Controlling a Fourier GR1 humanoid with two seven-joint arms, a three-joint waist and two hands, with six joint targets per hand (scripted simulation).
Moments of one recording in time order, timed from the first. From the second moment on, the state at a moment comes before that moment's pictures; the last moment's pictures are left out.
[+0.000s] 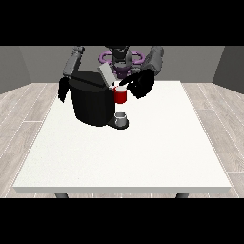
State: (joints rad) left arm -1.17 0.41 0.23 -0.73 -0.51 -0.26 0.02; right arm -0.42 -0.17 -0.13 -1.02 -0.10 0.15 -0.39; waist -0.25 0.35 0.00
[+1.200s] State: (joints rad) left arm -0.93 0.18 0.24 -0.78 -0.38 -0.23 -0.15; right arm -0.31 -0.18 -0.21 -0.86 -0.14 0.16 -0.47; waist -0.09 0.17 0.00
